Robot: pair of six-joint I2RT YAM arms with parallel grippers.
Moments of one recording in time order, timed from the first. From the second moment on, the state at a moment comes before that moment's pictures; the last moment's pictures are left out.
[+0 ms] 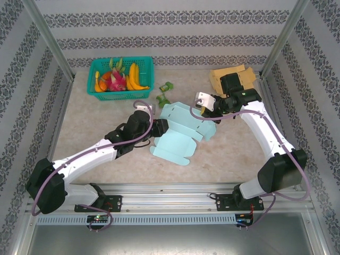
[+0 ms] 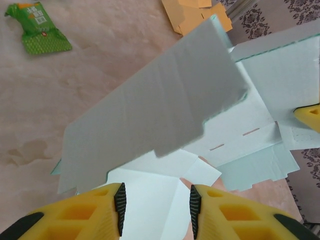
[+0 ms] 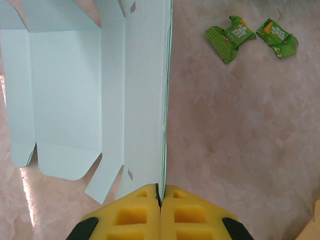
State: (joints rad) left arm -0.71 1.28 0.87 -0.08 -0.02 -0.73; right arm 0.23 1.48 1.41 -1.00 -0.45 -0.98
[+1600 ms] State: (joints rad) left arm -0.64 1.53 1.04 0.02 0.03 -0.72; right arm 0.30 1.45 1.30 -0.88 -0.41 -0.99
